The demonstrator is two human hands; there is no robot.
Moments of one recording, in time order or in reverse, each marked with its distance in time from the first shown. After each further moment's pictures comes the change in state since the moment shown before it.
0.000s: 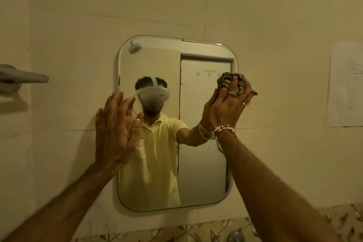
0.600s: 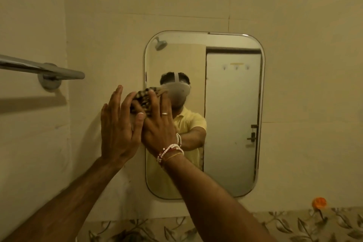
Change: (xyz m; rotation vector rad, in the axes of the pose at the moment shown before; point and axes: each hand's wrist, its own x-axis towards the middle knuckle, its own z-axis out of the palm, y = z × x) left_hand -0.002 -0.026 -0.049 0.030 0.009 -0.036; right_hand -0.193 -0.114 0.083 -0.029 -0.411 -0.769
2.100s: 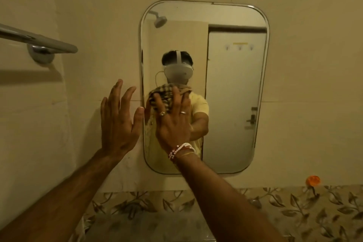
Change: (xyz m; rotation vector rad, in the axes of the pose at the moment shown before) left_hand -0.041 -0.001 0.009 0.029 -0.063 -0.031; right_hand -0.065 0.021 -0.011 0.037 0.011 0.233
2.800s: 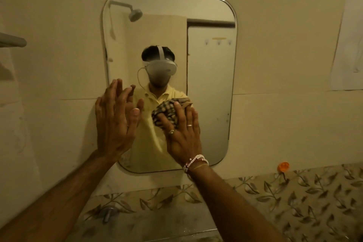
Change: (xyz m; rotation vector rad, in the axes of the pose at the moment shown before) left_hand -0.009 0.036 0.051 -0.089 -0.011 0.073; right_hand -0.055 0.095 -0.053 -0.158 -0.063 -0.119
